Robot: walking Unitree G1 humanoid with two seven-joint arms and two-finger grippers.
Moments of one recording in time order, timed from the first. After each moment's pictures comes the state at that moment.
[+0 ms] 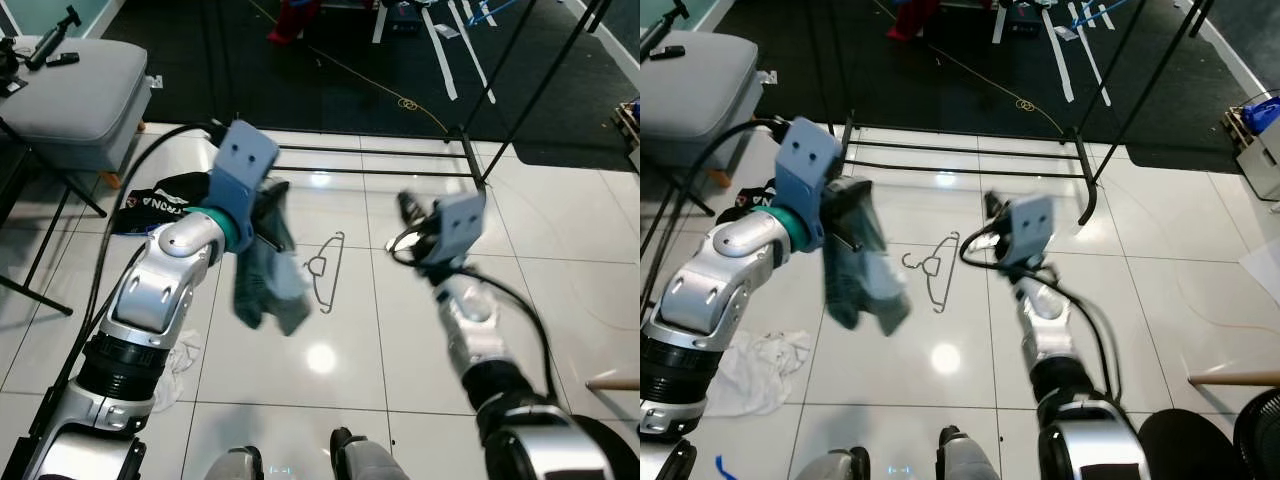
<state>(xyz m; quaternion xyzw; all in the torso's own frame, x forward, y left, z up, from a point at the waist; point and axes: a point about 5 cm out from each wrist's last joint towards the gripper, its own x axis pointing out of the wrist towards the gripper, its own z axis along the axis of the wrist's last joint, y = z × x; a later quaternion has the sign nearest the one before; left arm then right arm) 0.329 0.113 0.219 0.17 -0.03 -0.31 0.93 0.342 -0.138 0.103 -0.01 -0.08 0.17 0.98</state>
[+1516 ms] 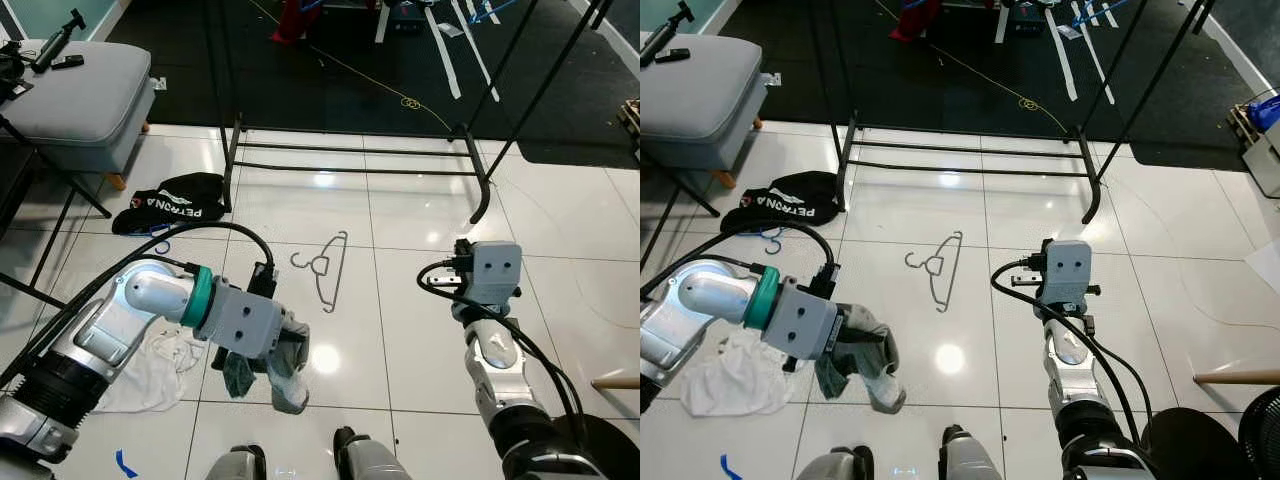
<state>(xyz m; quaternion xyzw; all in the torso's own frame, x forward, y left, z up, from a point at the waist) 0.289 0.130 0.179 0.41 -0.06 -0.63 0.66 0.324 -0.202 0.093 -0.08 -0.09 -0.05 0.99</state>
